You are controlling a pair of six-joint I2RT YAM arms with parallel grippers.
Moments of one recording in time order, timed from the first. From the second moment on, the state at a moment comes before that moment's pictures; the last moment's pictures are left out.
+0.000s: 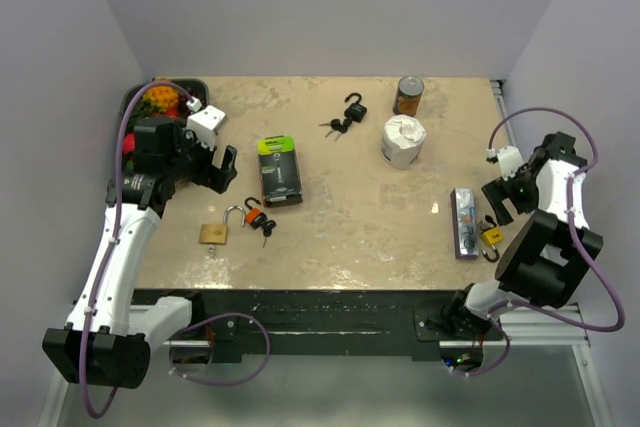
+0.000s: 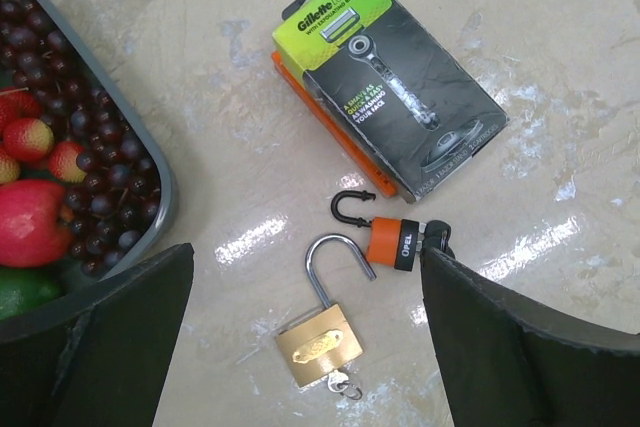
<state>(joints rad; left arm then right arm) -0.08 1.04 1.11 -0.70 0.31 0.30 -0.51 1.50 1.17 -0.96 -0.07 -0.95</state>
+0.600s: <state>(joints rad) -0.08 1.05 1.12 -0.71 0.33 0.30 -0.55 1.64 1.05 -0.95 -0.13 -1.06</state>
